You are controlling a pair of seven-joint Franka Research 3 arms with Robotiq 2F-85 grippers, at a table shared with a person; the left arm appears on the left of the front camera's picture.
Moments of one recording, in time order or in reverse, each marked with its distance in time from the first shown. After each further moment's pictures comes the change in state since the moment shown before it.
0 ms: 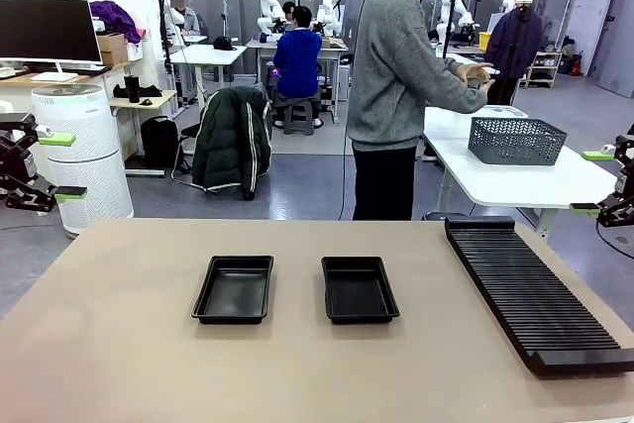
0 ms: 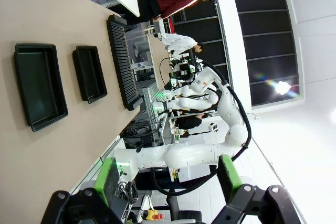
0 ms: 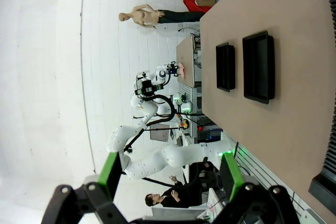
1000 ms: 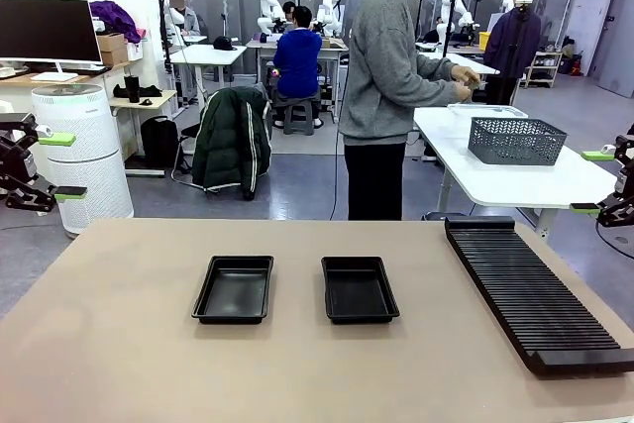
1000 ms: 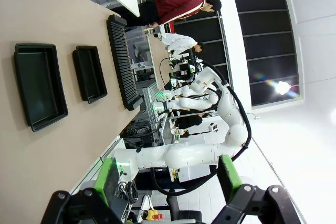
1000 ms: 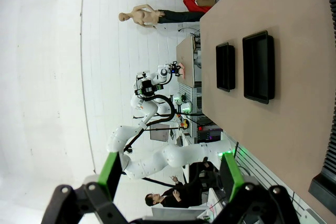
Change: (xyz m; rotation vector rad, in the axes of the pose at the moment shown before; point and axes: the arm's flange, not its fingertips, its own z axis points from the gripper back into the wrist) left arm 0.000 0.000 0.000 0.000 0.000 0.000; right arm 0.000 0.000 0.000 0.000 0.000 0.000
